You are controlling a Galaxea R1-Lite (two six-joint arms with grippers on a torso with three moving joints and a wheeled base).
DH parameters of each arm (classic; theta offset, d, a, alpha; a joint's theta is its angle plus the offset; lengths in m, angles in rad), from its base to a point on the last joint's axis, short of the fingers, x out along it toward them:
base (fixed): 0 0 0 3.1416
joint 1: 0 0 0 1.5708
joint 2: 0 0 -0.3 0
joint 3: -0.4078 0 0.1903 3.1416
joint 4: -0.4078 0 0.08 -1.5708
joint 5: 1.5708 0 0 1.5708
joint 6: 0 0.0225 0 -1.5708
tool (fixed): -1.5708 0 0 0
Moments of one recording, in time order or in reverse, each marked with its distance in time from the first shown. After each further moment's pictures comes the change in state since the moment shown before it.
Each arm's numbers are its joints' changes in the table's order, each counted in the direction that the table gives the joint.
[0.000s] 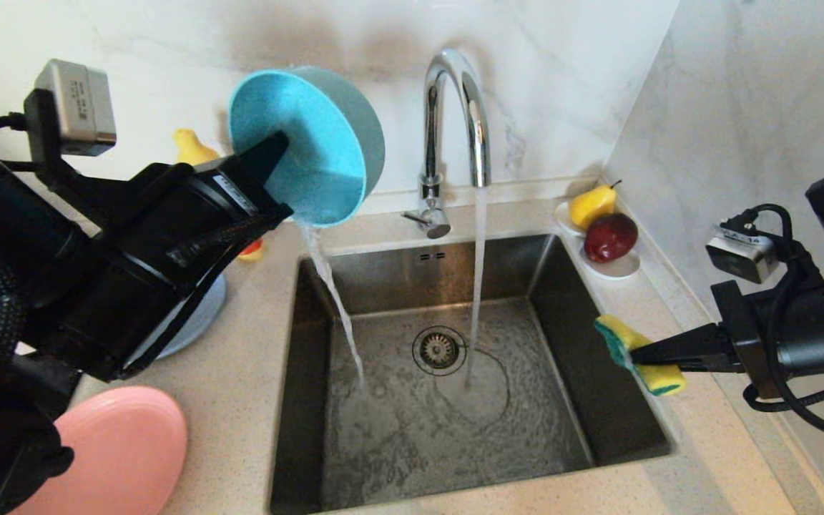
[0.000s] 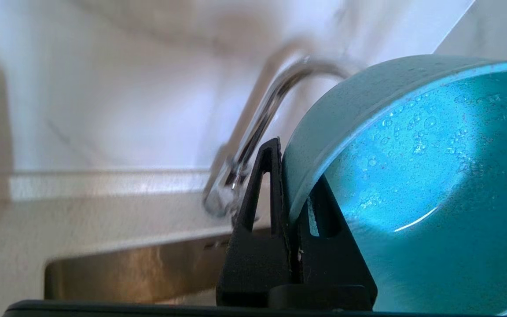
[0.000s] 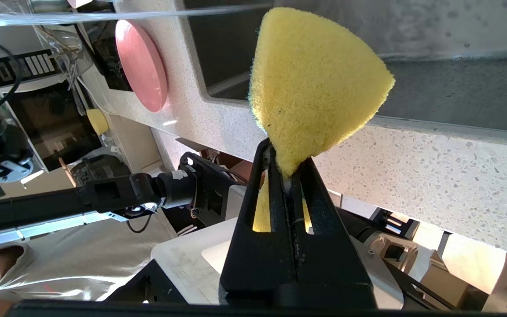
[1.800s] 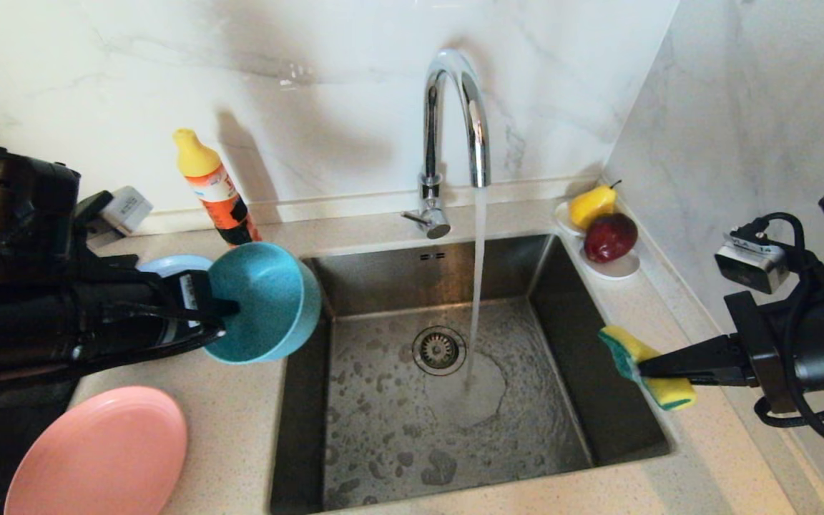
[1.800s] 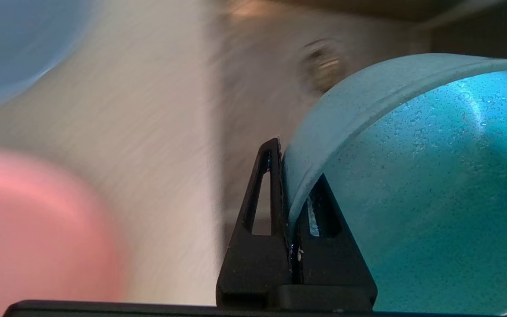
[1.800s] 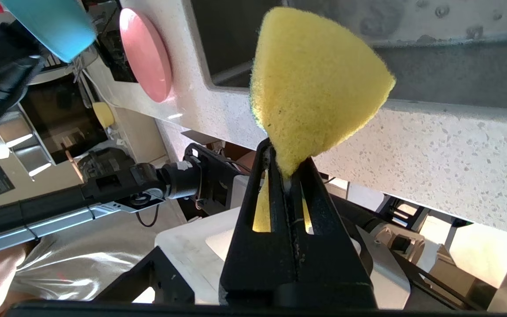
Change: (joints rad) left arm -0.221 -0.154 -0.278 -1.410 -0.089 -0.217; right arm 0.002 -0.037 0.042 -0.005 0.022 0.004
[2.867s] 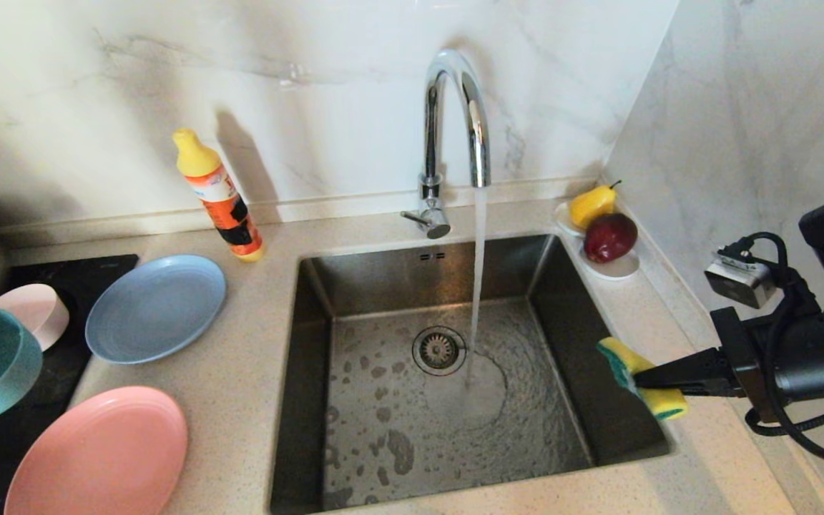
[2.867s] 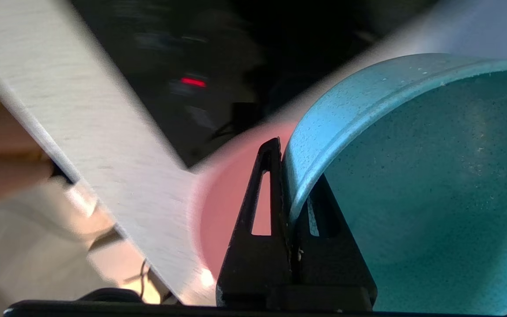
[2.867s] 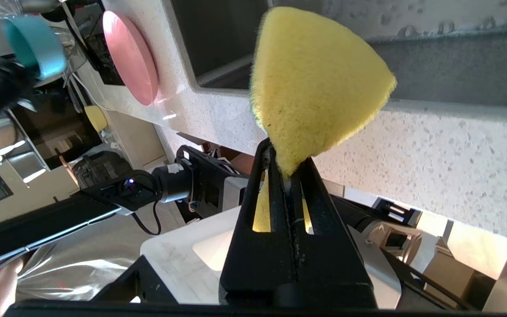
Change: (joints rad) left arm -0.931 0.026 -0.073 -0.375 -0.002 -0.113; right arm 0.019 0.038 0.046 0.042 -0.001 -0.013
